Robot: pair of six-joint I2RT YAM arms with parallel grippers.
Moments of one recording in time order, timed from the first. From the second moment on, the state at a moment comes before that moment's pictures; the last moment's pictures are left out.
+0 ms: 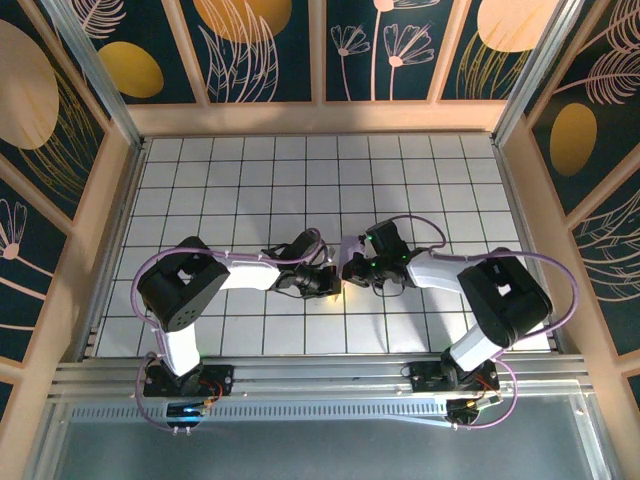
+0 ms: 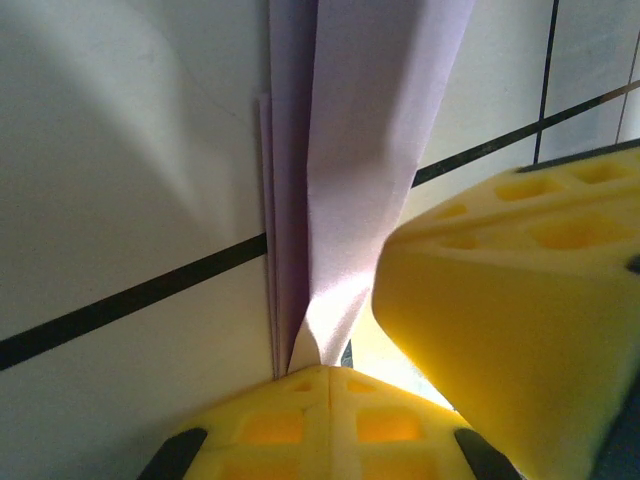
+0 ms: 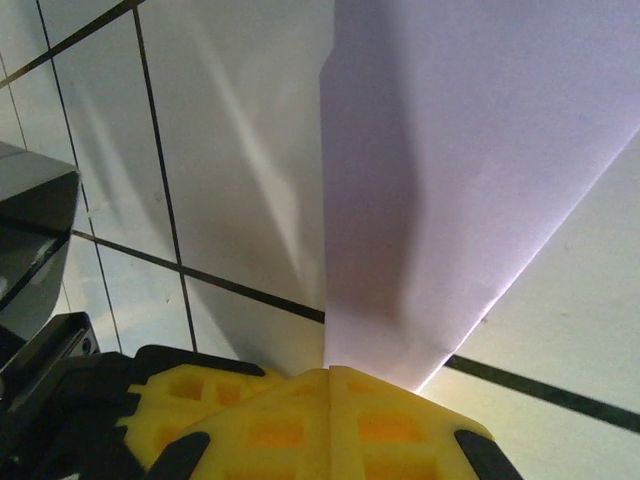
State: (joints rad) left arm -0.83 1.85 0.87 0.01 0.46 -0.91; right arm 0.60 1.58 0.64 -0.01 -0.47 0.82
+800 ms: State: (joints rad) left arm -0.83 1.85 0.88 0.01 0.45 -0.90; right arm 0.45 1.67 0.69 -0.01 -0.50 0.73
